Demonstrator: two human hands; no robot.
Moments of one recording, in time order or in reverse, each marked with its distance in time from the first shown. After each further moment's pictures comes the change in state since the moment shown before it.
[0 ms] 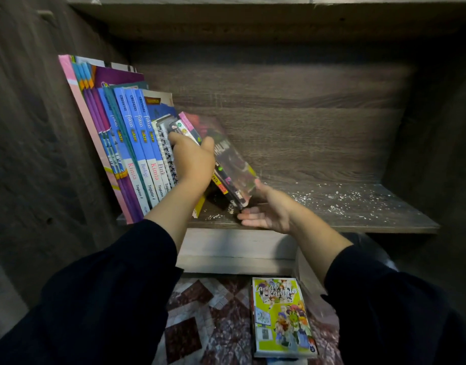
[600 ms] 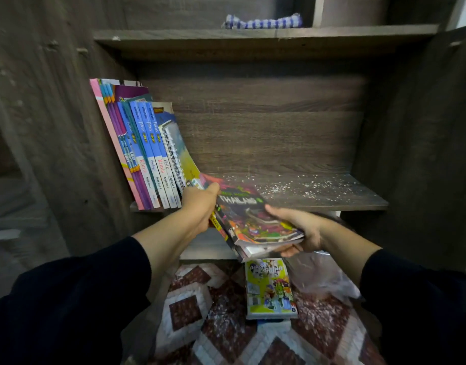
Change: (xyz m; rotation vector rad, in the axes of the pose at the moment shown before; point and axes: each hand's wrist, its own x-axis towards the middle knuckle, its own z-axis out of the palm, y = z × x) left_hand -0.110 -0.017 -0.047 -0.340 -0.361 -0.492; right_hand -0.115 0.043 -0.061 -0.418 -0.050 0.177
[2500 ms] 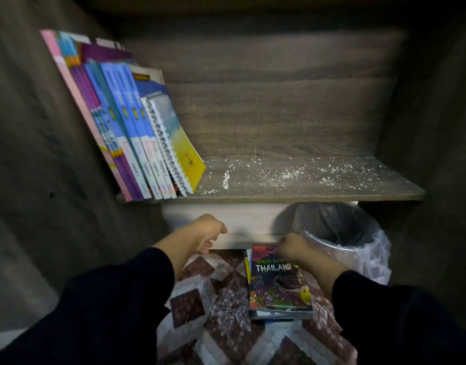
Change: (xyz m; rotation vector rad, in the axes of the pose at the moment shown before) left_hand 0.076 -0.089 -0.002 0.722 -0.271 -0.301; right_hand 0.112 0.068 0.009 -0.706 0.462 0.058
